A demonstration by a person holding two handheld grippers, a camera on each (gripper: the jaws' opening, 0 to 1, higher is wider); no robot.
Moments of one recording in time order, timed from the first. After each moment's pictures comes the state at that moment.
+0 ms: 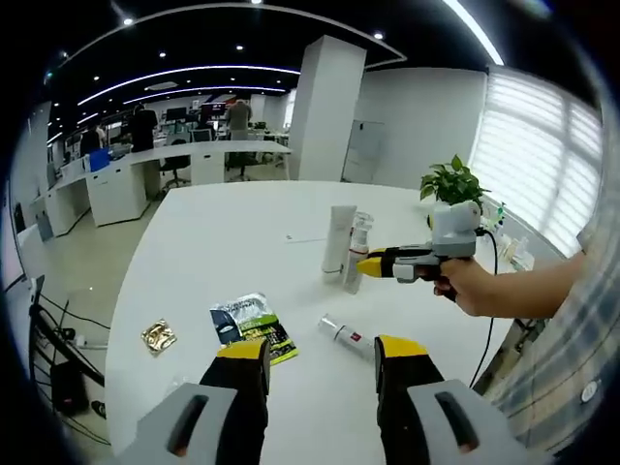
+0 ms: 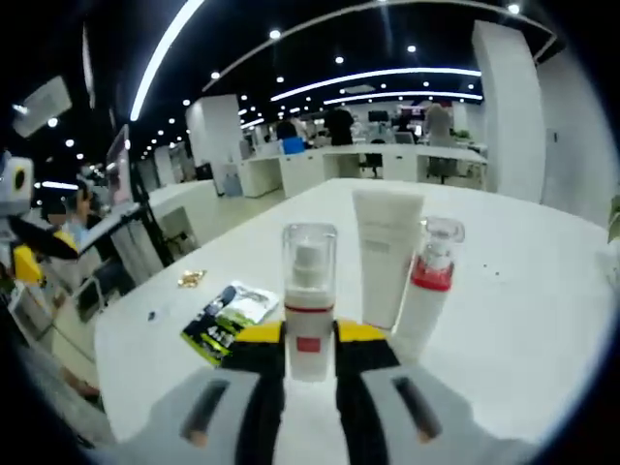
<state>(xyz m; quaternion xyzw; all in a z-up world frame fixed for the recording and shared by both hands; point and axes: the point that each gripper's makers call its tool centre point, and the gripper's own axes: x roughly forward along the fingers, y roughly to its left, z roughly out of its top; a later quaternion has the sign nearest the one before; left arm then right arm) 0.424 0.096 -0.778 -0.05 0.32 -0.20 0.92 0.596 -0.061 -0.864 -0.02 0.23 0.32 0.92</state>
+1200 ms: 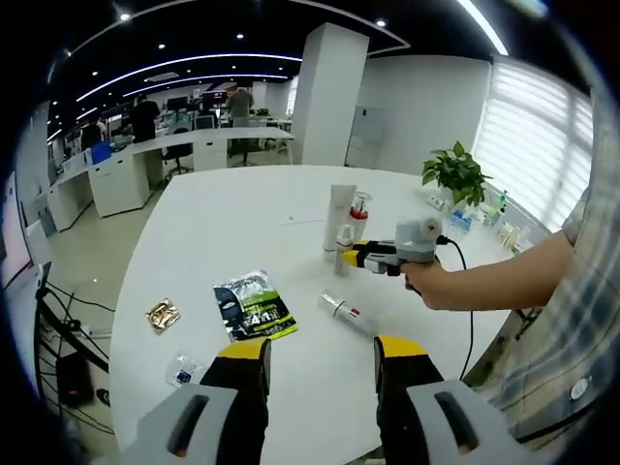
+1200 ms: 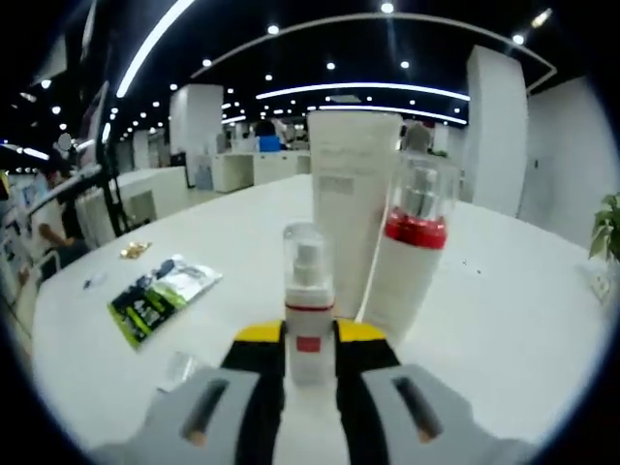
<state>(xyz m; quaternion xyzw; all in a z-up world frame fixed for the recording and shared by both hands) 0.400 0.100 -0.787 -0.04 0.35 -0.20 0.91 0.636 -0.078 -0.921 -0.07 0.20 0.26 0.94</state>
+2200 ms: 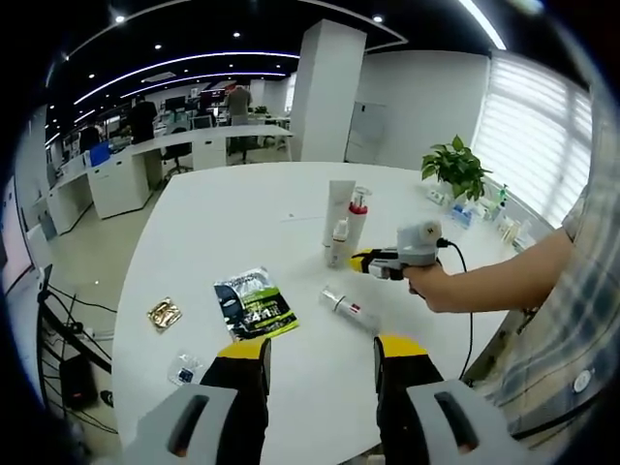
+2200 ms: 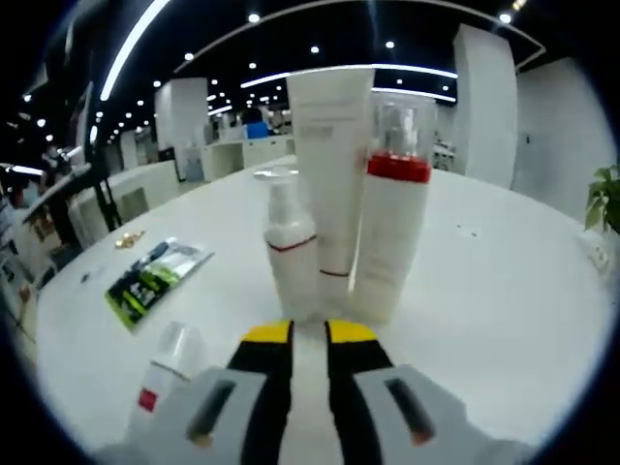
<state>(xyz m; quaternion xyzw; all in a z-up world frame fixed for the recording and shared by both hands) 0.396 0.100 -0.789 -0.03 0.36 -0.20 0.91 0.621 -0.090 -0.942 -0.05 0.24 0.24 0.94</state>
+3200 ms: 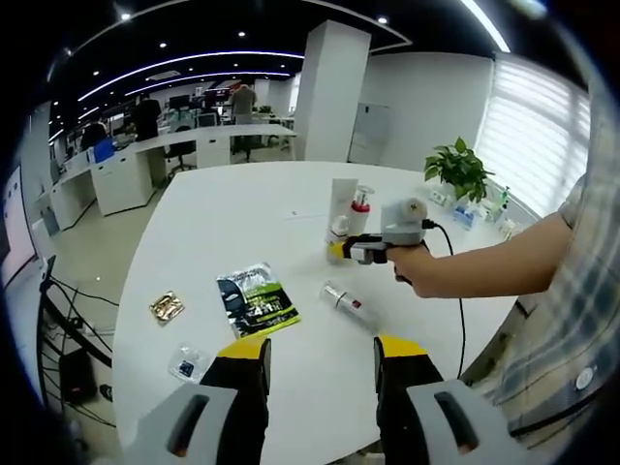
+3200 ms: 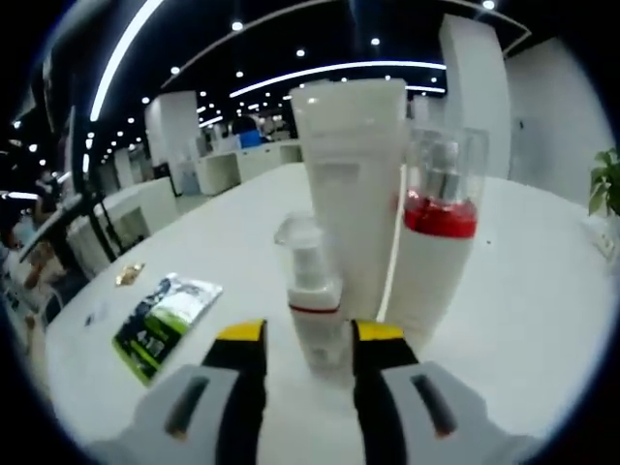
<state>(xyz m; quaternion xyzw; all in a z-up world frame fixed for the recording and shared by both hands) 0.387 0.104 -0.791 -0.04 0.35 -0.19 0.91 0.650 -0.056 -0.921 -0.01 0.24 0.23 0.94</state>
